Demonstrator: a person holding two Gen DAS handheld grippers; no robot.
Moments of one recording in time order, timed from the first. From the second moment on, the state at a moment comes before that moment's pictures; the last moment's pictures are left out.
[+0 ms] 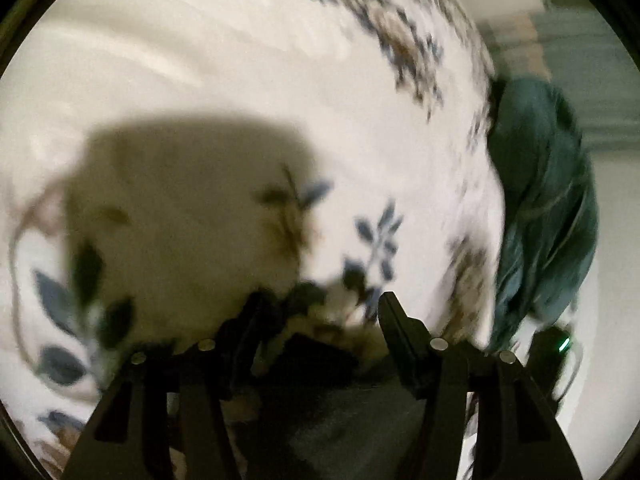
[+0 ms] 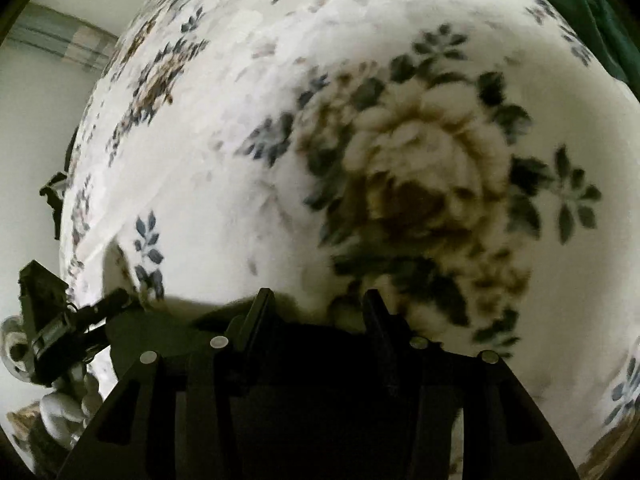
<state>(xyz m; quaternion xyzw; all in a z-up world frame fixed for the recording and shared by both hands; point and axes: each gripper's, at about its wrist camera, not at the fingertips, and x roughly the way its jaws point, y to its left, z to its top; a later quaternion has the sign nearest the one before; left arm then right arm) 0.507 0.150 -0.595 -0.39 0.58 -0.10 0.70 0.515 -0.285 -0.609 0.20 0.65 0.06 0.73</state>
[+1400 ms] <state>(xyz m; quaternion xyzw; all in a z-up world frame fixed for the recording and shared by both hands) 0.303 0.124 -0.540 -0.19 0.63 0.02 0.75 0.260 -0.329 -0.631 0.51 0.66 -0.04 0.56</state>
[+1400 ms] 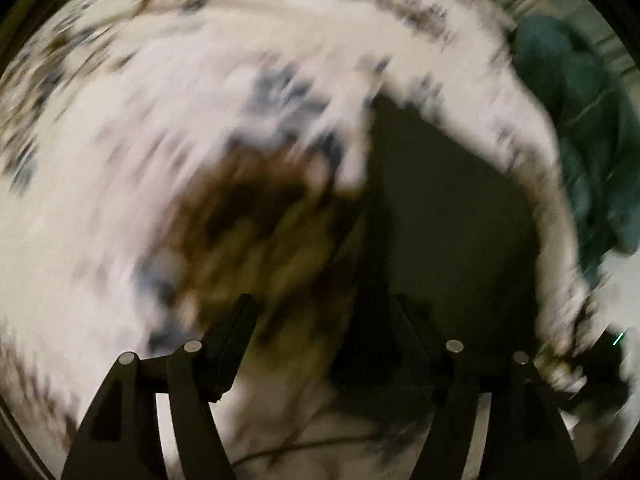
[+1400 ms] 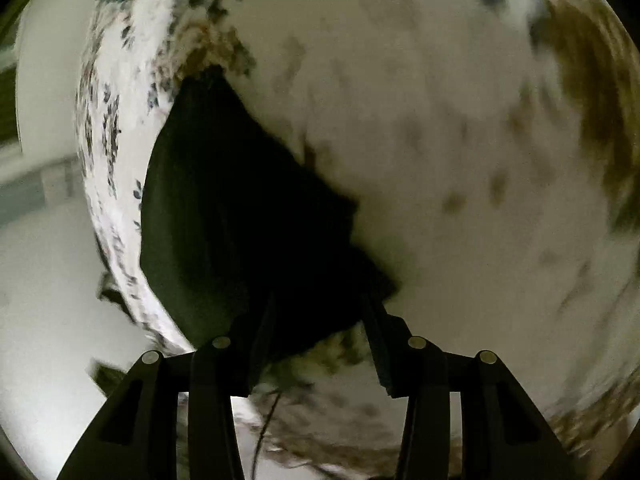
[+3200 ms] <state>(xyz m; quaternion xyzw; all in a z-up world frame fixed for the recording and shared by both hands) 0.373 0.089 -0.603 -0.31 0.59 -0.12 0.73 0.244 -0.312 -0.689 0.60 0.51 0.12 0.60</state>
